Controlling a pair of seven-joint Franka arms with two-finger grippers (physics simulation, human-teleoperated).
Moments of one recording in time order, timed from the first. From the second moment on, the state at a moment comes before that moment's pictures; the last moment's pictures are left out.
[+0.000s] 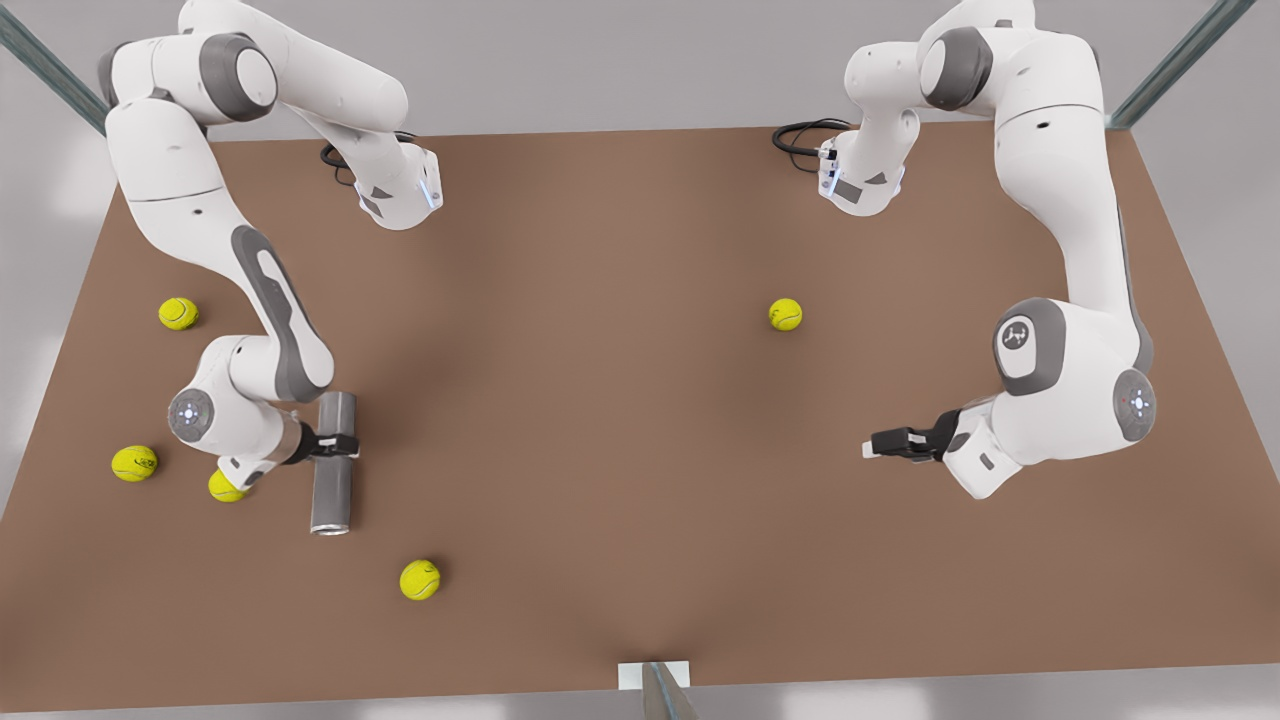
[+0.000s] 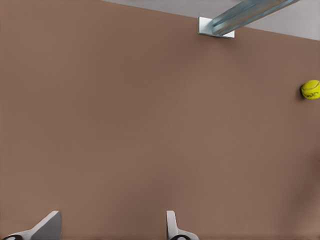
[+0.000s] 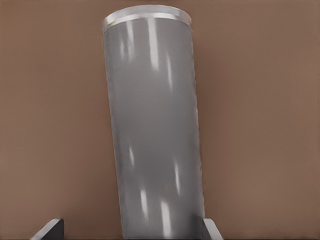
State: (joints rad) left arm -0.05 0.56 -0.08 -1.26 -0.38 1.76 0.00; right arm -0.38 0.52 0.30 -1.94 -0.04 2.35 -0.09
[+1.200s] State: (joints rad) left arm -0.05 0.57 -0.08 -1.26 -0.39 1.76 0.00; right arm -0.39 0.55 0.29 -2.03 -0.08 2.55 -0.07
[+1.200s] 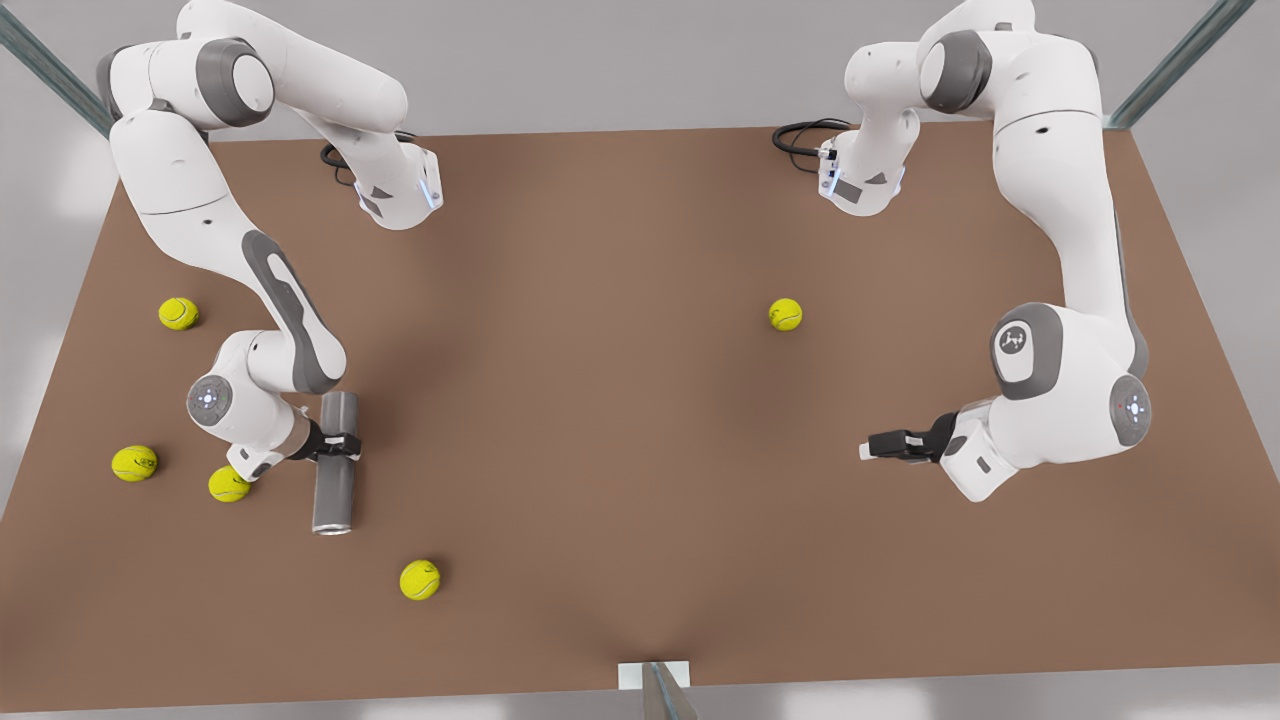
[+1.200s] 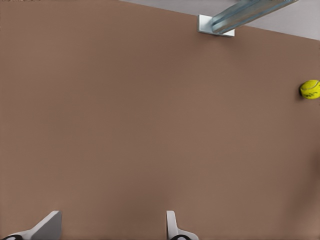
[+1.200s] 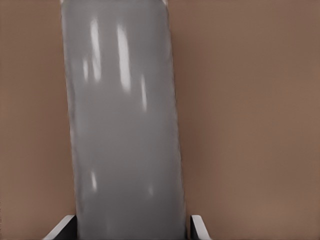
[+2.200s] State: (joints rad) left arm -0.04 0.57 -0.08 -1.26 -0.39 1.76 -0.01; right arm -0.38 0.53 0.29 -2.04 -0.08 2.54 -0.07
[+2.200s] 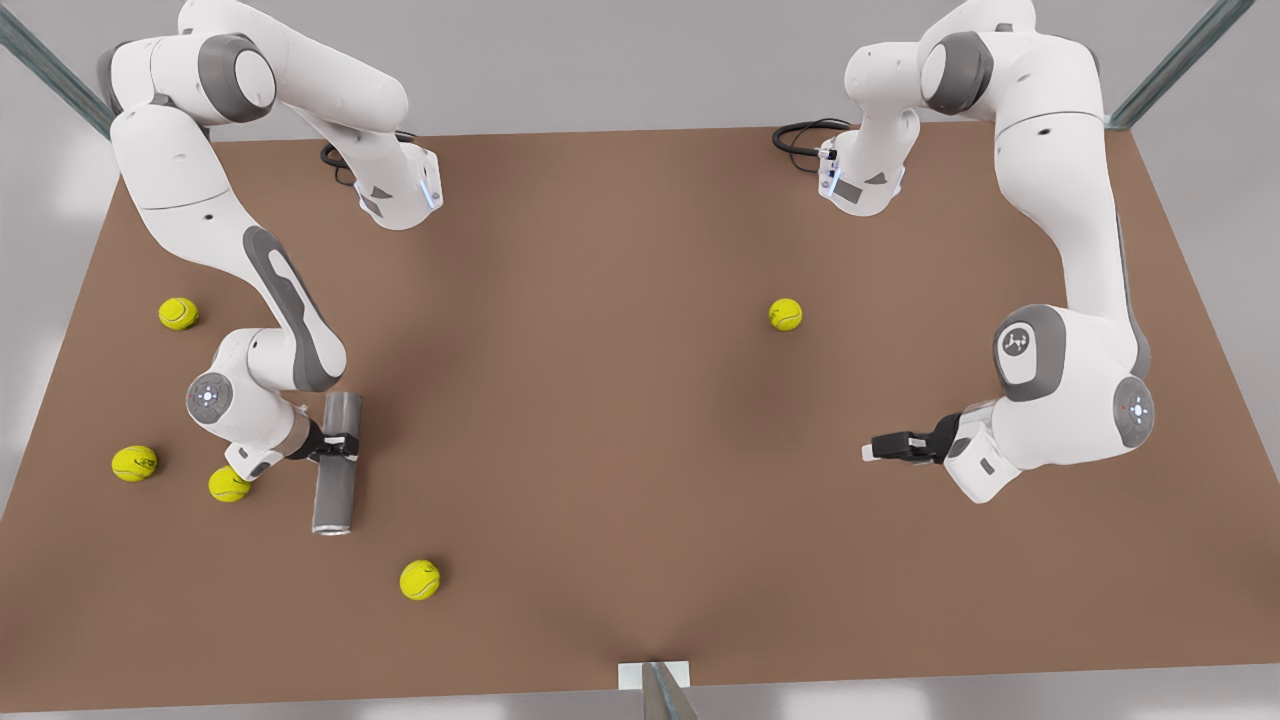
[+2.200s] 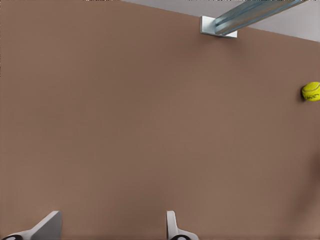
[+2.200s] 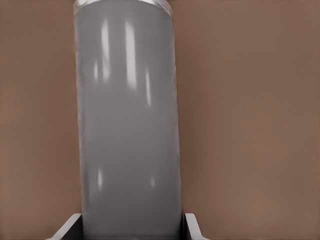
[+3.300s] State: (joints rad) left arm -0.04 0.57 -0.08 -1.26 -0.39 1.76 -0.01; right arm -0.37 0.49 0.29 -2.06 -0.10 2.53 -0.06
